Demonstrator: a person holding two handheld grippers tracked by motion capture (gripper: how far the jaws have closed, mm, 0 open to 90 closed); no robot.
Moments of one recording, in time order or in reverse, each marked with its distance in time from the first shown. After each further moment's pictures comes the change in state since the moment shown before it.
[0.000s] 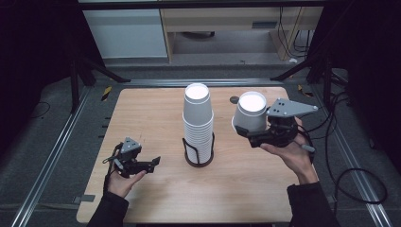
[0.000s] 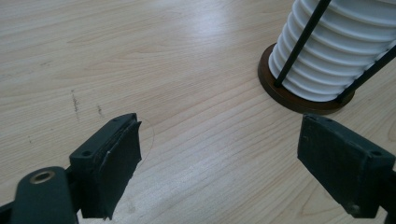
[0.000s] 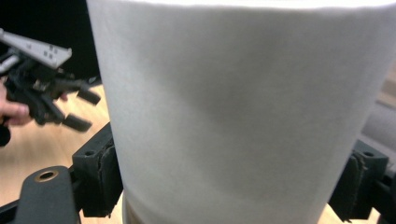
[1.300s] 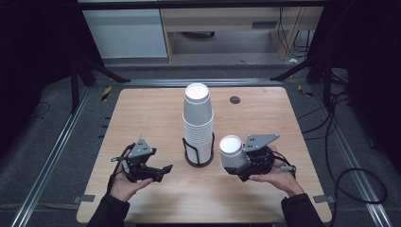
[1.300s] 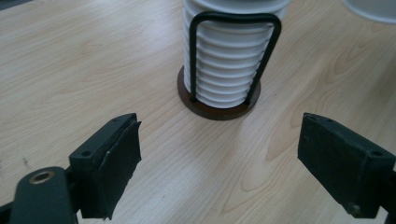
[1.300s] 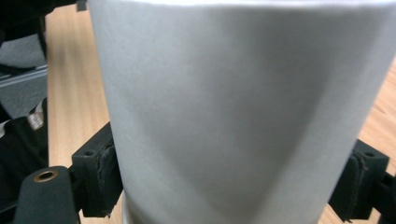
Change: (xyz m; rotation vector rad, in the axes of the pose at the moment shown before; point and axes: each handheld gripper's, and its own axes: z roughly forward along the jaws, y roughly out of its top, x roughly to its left) left arm -0.042 0.024 -0.018 -0.009 -0.200 0.171; right arm 0.027 -0.093 0.056 0.233 0.294 -0.065
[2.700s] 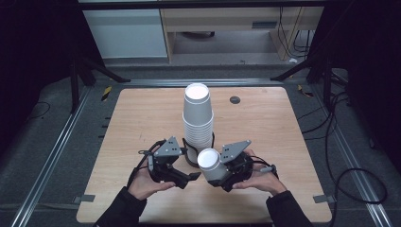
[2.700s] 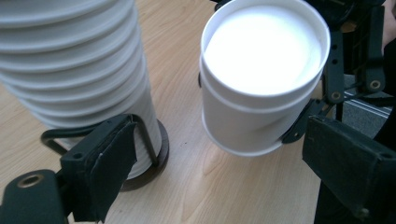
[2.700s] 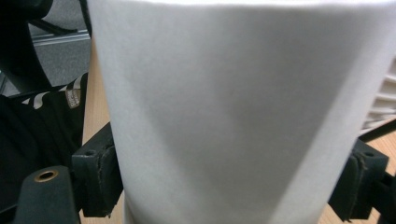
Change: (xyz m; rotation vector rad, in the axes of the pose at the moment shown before) left arm -0.058 0.058 0.017 -0.022 -0.246 0.165; right arm 0.028 0.017 0.044 0.079 0.150 -0.142
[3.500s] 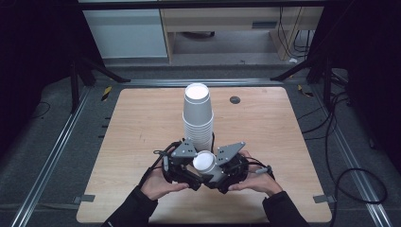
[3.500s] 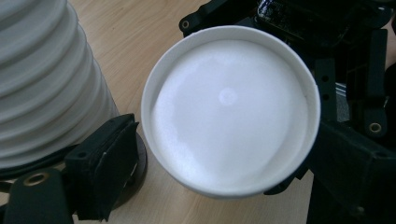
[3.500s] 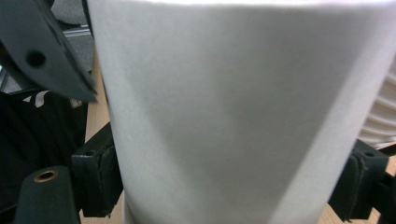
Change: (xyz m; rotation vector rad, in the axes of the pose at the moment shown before) left arm -0.012 0.013 0.027 0.048 -0.031 0.023; right arm 0.005 0.005 0.010 0.014 0.012 -0.013
